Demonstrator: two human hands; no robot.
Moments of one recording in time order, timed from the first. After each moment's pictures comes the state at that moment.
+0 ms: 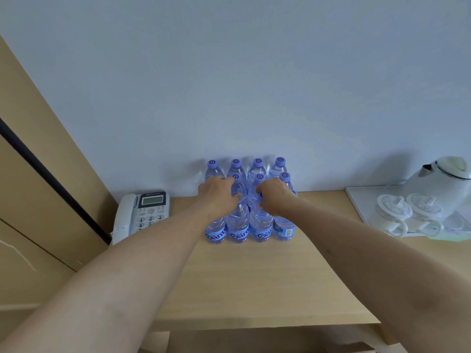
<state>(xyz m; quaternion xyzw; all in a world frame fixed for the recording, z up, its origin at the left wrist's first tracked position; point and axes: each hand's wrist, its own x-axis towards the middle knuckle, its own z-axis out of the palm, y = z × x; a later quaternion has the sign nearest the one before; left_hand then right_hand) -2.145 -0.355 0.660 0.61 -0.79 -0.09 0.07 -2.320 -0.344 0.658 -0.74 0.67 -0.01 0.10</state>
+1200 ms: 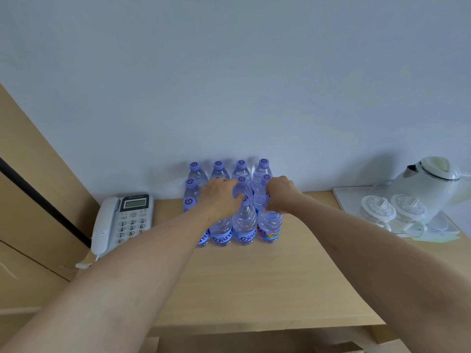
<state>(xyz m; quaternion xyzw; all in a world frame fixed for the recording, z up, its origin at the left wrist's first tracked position) -2.198 -0.360 0.652 0.58 -0.80 -0.09 0.11 -2.381 -0.350 0.661 -0.70 0.70 0.00 0.14</state>
